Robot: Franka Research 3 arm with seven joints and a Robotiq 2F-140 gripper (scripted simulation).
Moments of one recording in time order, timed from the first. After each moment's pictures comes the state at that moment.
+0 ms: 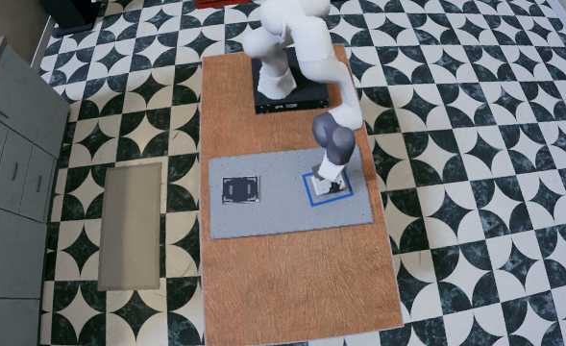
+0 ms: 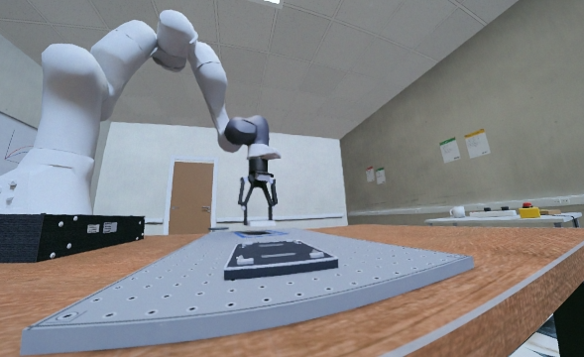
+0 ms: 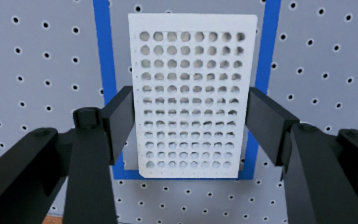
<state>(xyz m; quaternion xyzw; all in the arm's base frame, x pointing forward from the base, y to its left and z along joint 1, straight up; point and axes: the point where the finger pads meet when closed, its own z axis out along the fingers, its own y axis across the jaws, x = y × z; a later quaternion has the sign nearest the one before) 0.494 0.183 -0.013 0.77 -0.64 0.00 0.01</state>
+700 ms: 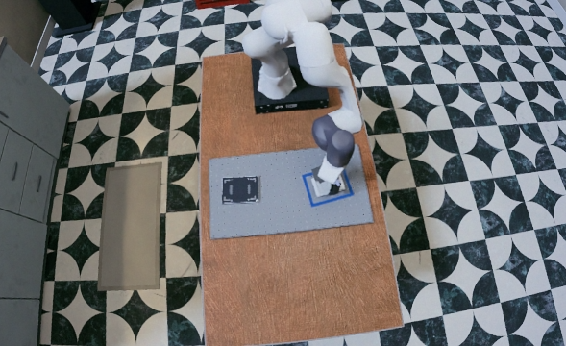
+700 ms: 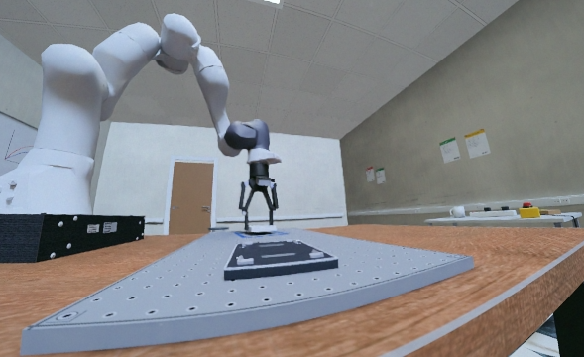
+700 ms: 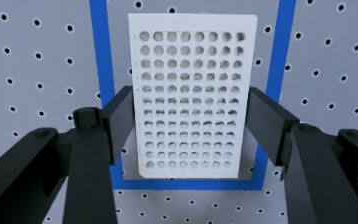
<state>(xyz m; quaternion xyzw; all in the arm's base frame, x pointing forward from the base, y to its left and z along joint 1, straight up) 0.497 0.184 -0.030 0.77 -0.64 0.00 0.00</state>
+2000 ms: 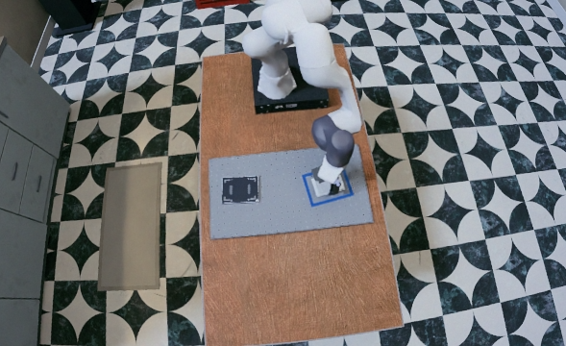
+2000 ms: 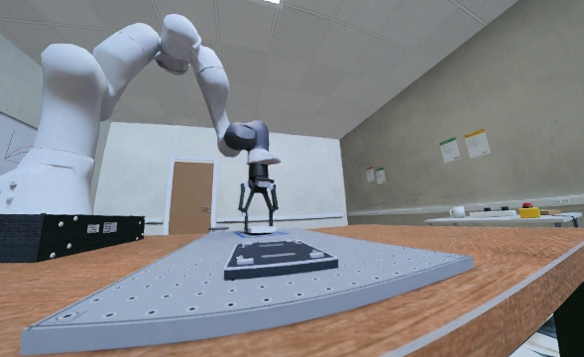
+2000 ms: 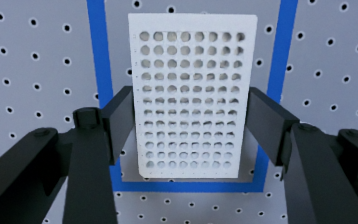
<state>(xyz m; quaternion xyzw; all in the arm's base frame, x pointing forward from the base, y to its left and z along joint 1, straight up) 0.496 0.184 -0.034 0.77 -0.64 0.00 0.00</state>
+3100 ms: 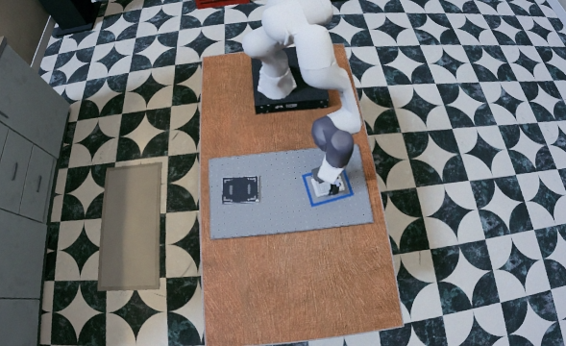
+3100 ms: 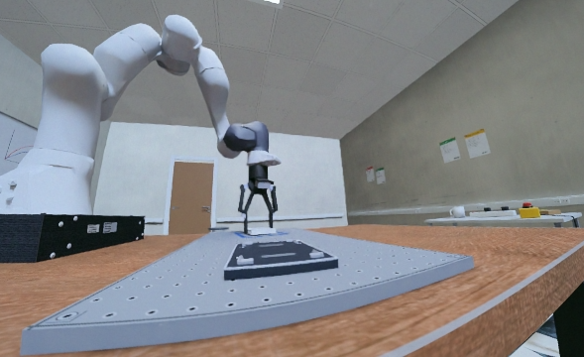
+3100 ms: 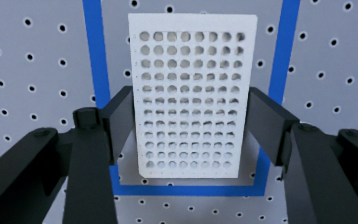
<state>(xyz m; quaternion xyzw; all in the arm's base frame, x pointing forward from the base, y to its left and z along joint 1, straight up) 0.495 0.184 -0.039 0.77 -0.64 0.00 0.00</state>
